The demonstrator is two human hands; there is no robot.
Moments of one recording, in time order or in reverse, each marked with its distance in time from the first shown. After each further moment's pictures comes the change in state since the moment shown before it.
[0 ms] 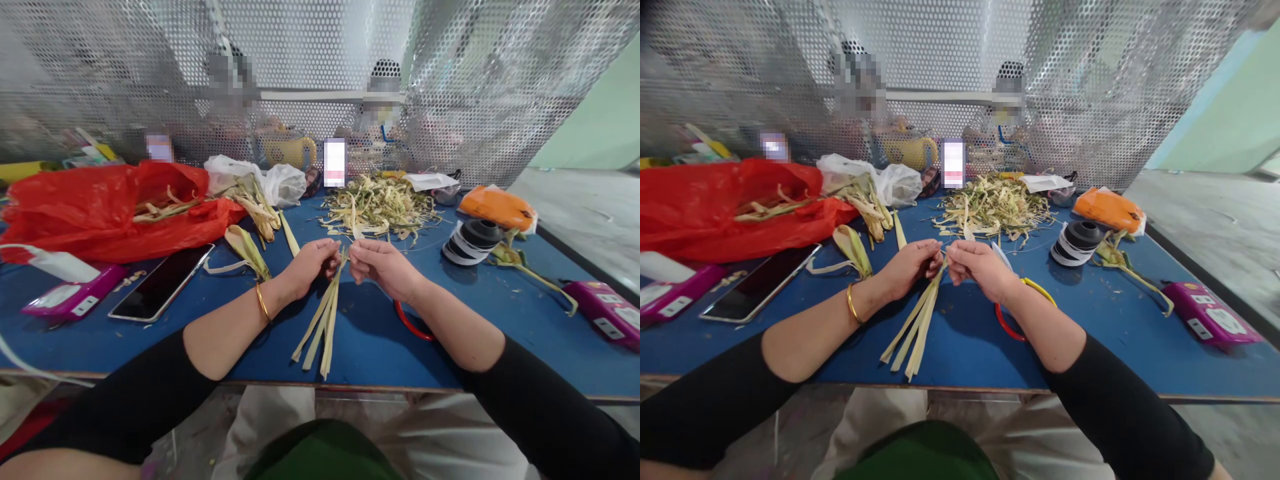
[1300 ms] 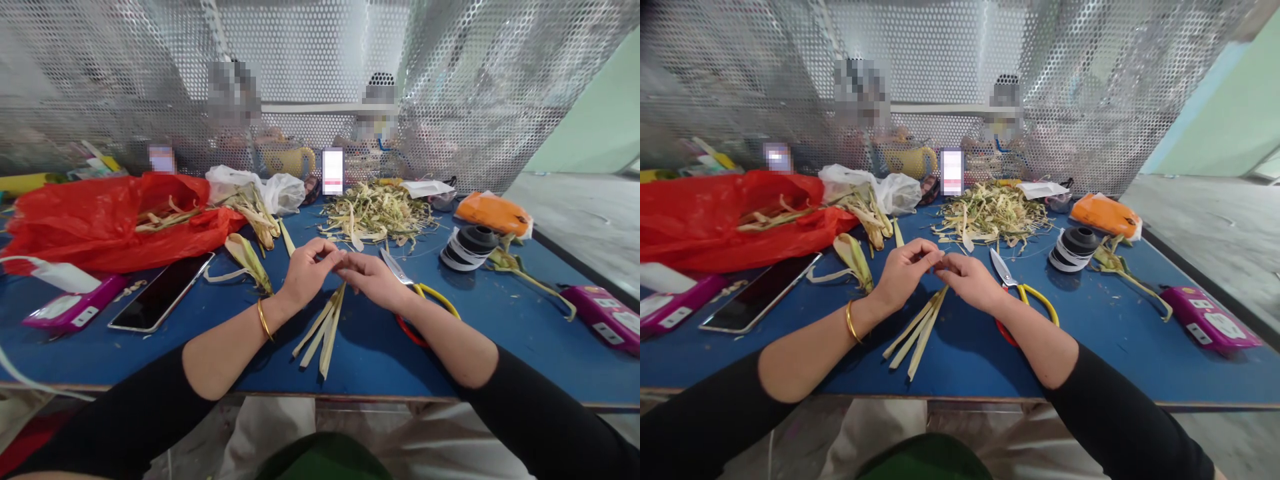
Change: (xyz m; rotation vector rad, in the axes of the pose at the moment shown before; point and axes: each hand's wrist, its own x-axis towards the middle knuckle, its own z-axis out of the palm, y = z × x) left_hand -0.012 0.012 0.010 0.359 0.312 0.361; right_hand 0.002 0.008 0.008 -0.586 0.063 -0.120
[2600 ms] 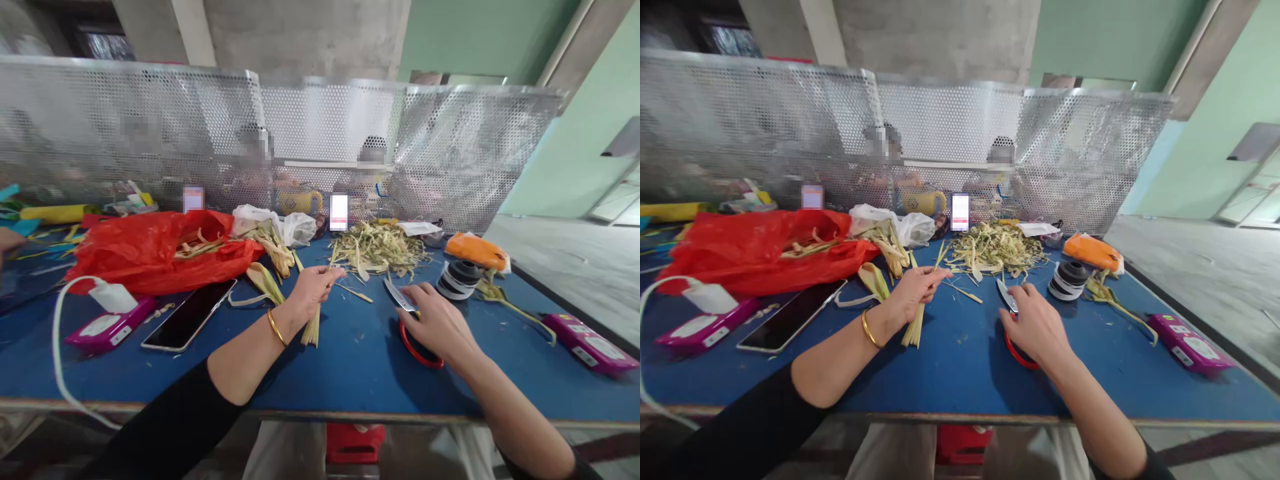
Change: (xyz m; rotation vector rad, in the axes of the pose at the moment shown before) left_hand 0.012 0.012 -0.022 -0.306 -0.065 -0.433; right_hand -0.071 -0.026 -0.033 -1.024 0.359 0.186
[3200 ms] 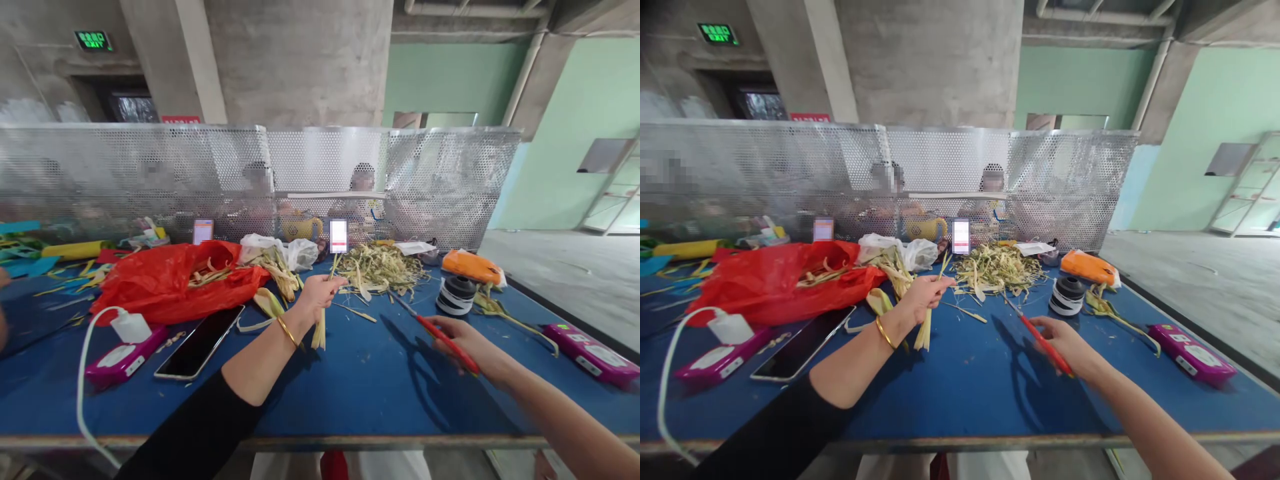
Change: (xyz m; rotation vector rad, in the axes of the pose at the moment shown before) left_hand 0.015 0.024 0.003 0.135 0.035 0.062; right_hand -0.014 0.044 -0.009 0.690 -0.384 0.317
